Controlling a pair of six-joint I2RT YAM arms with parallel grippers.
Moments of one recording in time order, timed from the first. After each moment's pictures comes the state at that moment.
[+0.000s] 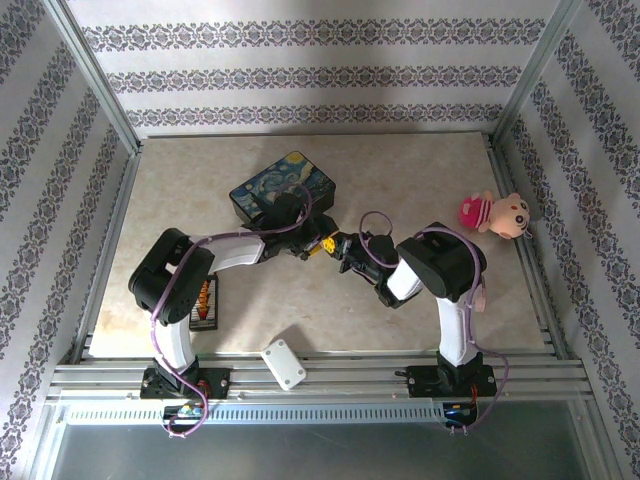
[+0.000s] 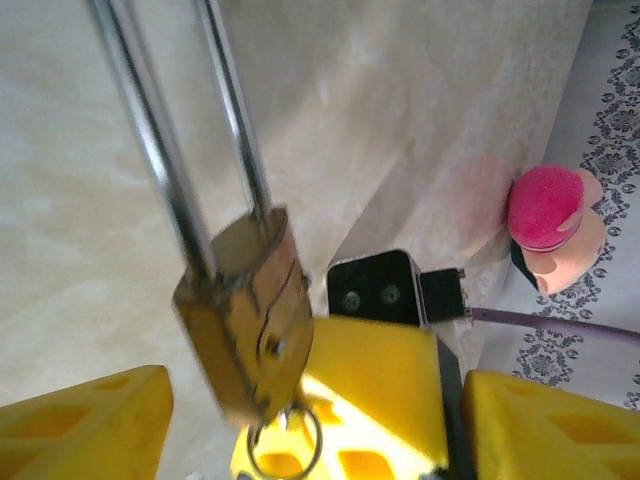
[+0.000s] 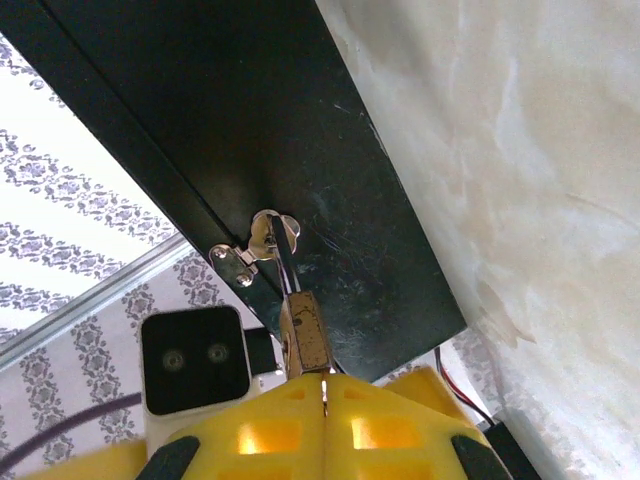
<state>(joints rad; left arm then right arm) -0.56 1.83 1.02 0.08 0.39 -1.22 0.54 2.05 0.54 1.34 -0.29 2.07</state>
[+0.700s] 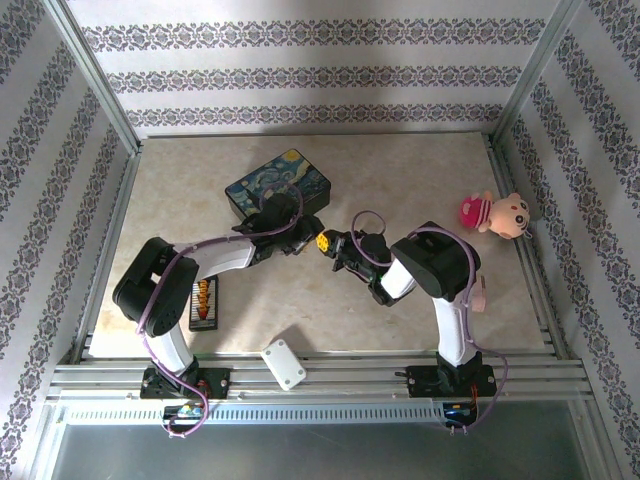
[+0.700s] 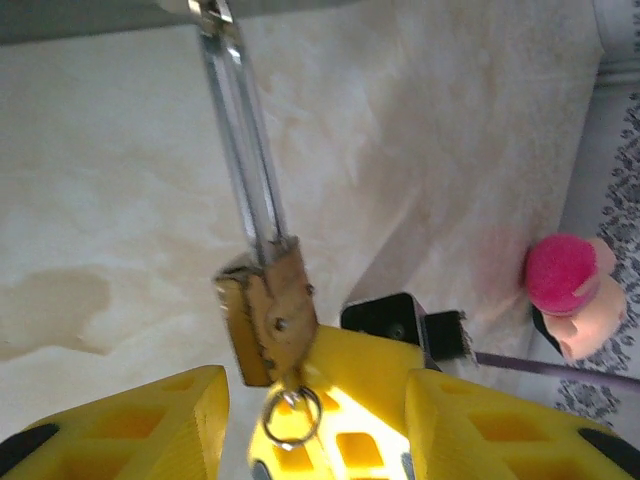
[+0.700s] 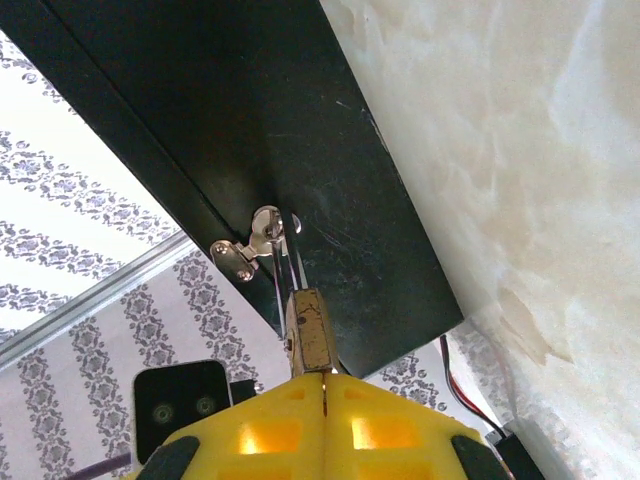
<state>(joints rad) -0.55 1.74 0.98 0.04 0.19 -1.19 0.58 2.07 0.59 1.32 -0.26 2.07</state>
